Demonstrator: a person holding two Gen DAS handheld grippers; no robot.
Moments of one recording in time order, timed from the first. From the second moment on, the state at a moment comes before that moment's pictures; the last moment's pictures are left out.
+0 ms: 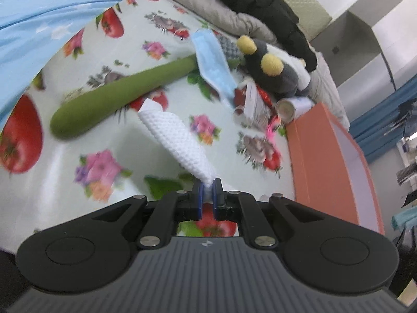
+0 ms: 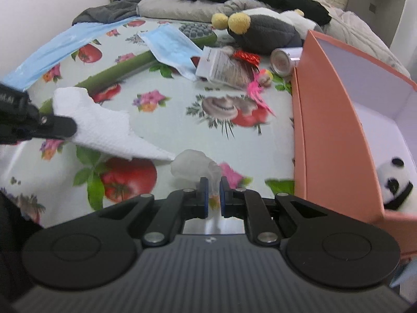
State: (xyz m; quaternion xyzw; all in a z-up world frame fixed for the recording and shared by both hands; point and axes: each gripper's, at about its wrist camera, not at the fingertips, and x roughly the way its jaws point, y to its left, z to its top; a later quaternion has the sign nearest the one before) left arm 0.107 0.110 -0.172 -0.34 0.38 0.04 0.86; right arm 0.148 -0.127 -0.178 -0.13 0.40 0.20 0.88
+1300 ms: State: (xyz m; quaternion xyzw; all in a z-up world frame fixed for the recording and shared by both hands) left arm 0.123 0.082 -0.199 -0.14 0.47 0.01 0.87; right arm 0.165 -0.125 -0.181 -0.12 0.45 0.28 0.84
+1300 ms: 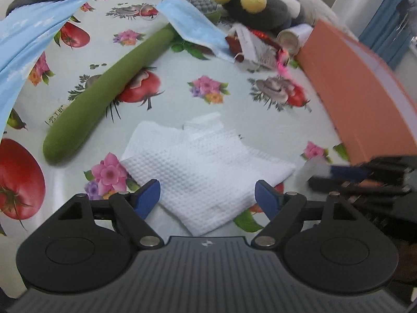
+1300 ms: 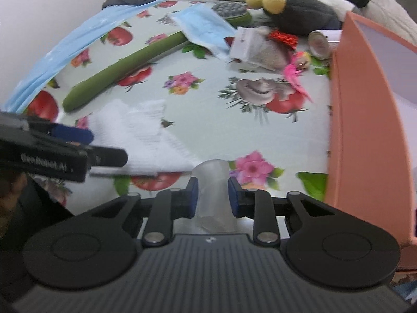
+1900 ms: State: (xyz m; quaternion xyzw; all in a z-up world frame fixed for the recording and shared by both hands) left arm 0.131 0.055 -0.208 -0.09 0.49 0.03 0.87; right arm 0.167 -0.128 -0.186 -0.12 0.46 0.26 0.84
